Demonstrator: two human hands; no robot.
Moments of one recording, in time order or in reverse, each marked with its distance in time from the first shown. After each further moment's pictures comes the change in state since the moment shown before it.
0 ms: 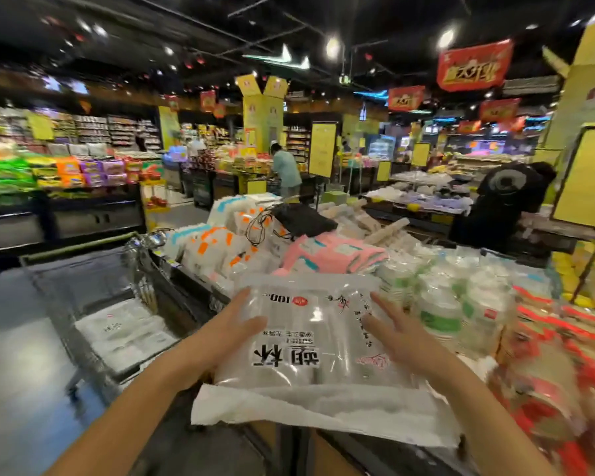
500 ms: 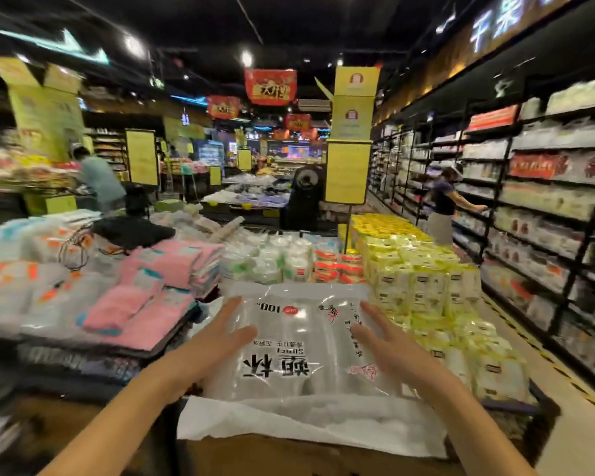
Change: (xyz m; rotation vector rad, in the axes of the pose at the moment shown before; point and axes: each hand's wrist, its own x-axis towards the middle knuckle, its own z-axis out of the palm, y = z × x) left_hand -0.093 0.054 0.160 0.069 -0.546 0.214; right_hand -0.300 0.030 -0.087 -0.016 0.400 0.332
